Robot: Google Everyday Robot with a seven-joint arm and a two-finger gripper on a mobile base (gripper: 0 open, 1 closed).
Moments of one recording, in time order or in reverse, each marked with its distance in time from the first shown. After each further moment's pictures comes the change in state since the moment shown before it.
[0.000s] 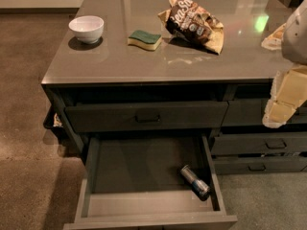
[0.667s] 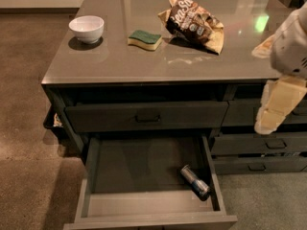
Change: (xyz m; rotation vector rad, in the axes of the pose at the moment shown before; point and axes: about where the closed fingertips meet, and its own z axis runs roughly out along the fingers) arm -0.002 0.002 0.023 -0.014 -0.002 -0.034
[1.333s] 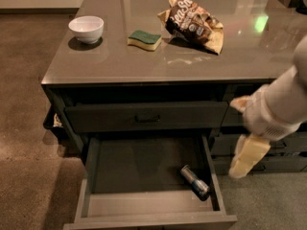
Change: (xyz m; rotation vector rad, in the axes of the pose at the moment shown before) arm 0.012 0.048 0.118 -0.065 -0.098 0.010
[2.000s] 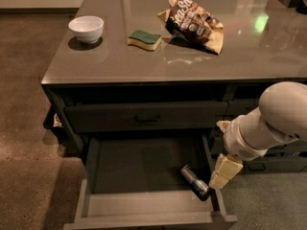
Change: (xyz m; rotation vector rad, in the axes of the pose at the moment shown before) arm 0.014 0.010 0.100 -0.006 -0.050 0.080
